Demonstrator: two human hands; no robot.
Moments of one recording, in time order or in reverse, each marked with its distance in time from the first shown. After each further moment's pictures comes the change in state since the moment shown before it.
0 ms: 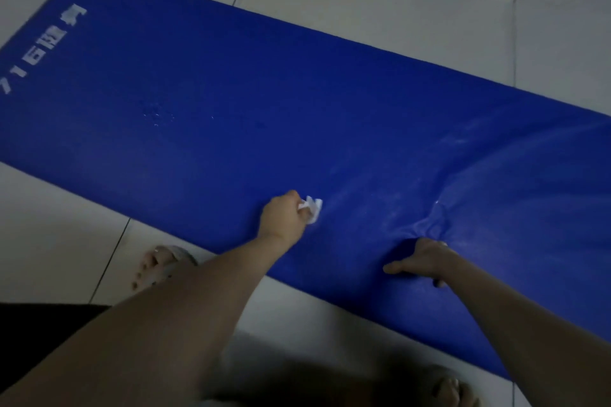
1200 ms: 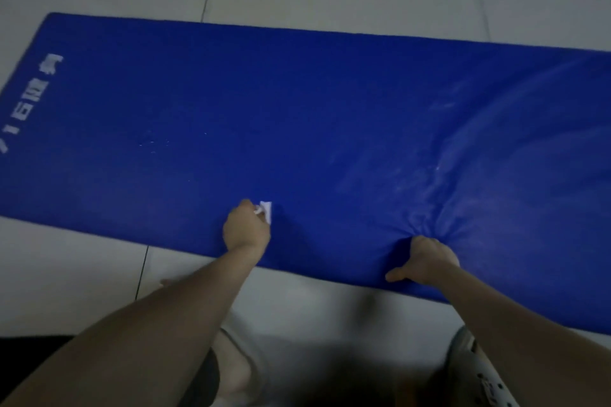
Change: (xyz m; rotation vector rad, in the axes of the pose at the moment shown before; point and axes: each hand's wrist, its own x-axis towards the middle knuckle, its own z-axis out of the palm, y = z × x) left_hand -0.008 -0.064 -0.047 0.181 0.185 -0.218; right_hand -0.030 -0.017 0.075 0.030 0.149 -0.017
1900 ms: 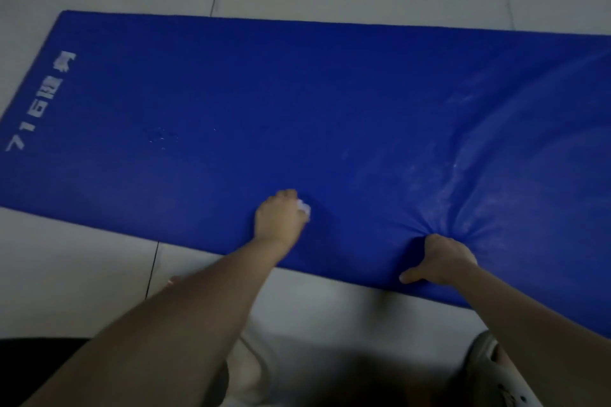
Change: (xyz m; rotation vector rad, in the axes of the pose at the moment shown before) left_hand 0.002 0.033 0.018 0.348 -0.099 0.332; right_hand 0.014 0.002 0.000 -0.071 0.020 -0.052
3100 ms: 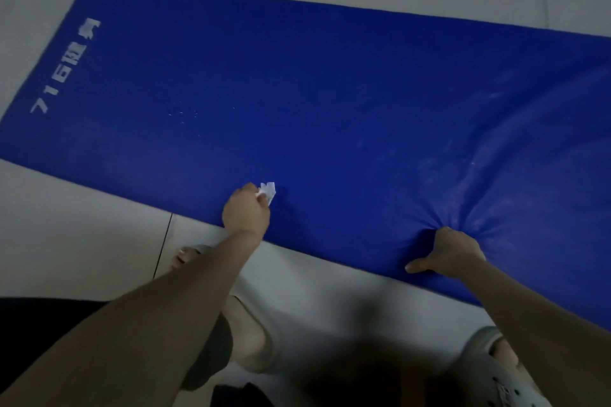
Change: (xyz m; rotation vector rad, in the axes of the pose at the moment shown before) left_hand -0.025 -0.073 -0.003 -0.179 0.176 -0.304; right_hand 0.005 0.002 0.002 -0.010 0.023 0.000
